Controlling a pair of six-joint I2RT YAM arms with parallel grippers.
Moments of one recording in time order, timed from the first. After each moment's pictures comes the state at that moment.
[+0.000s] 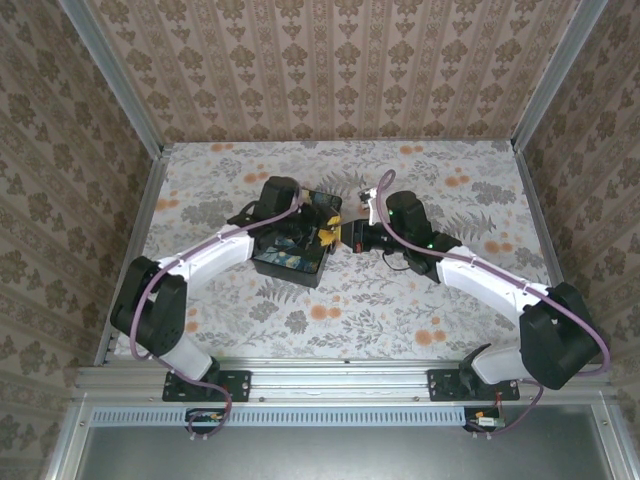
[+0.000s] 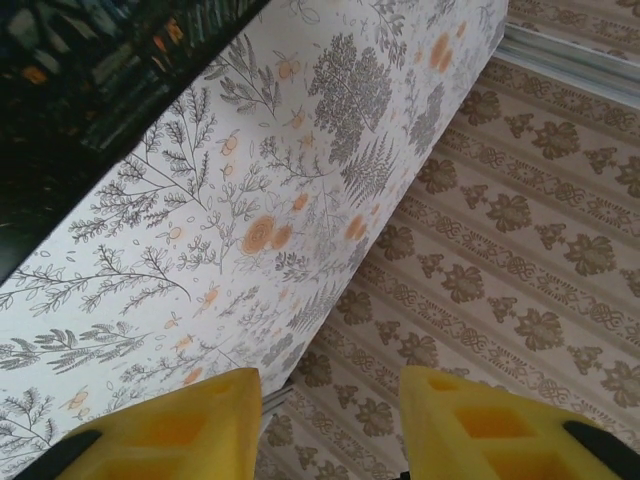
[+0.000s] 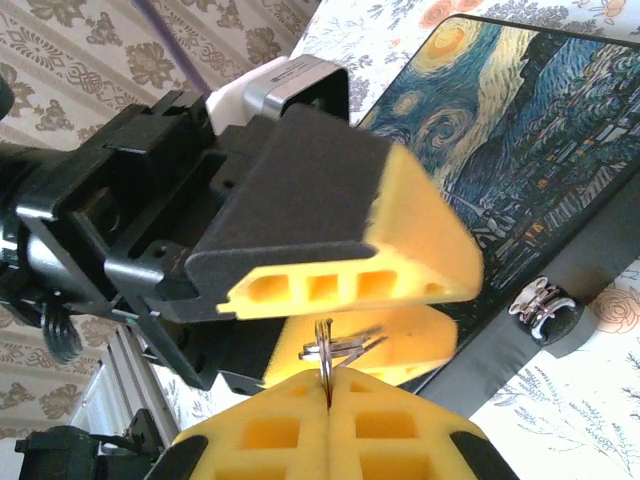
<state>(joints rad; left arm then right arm) -0.61 1.57 1.05 -0.12 0.56 -1.56 0.54 1.38 0.88 0.04 -0.43 0.56</state>
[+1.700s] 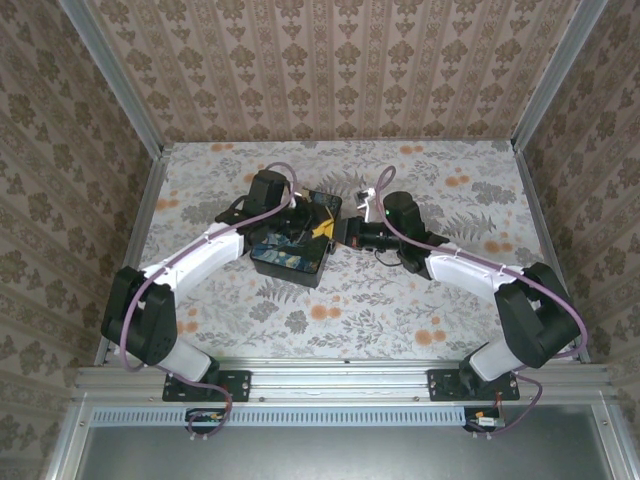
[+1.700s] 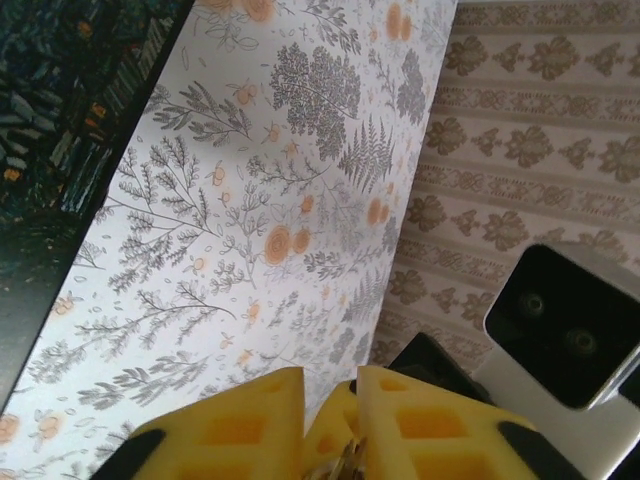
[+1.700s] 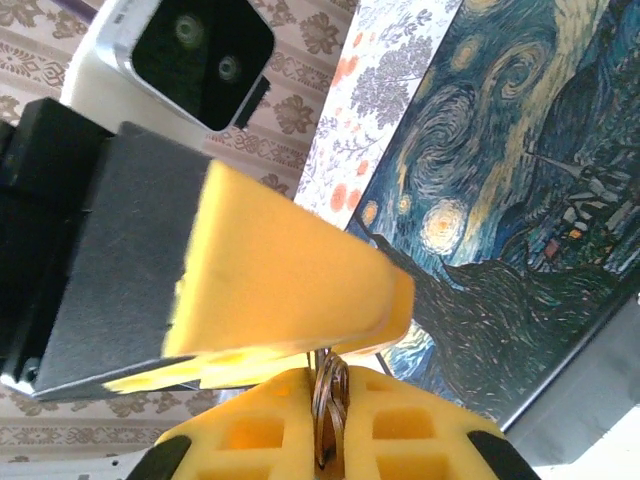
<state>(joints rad) -0.58 1.51 1.10 -0.23 0.58 -1.19 0.51 1.50 0.84 0.29 -0.61 0.85</state>
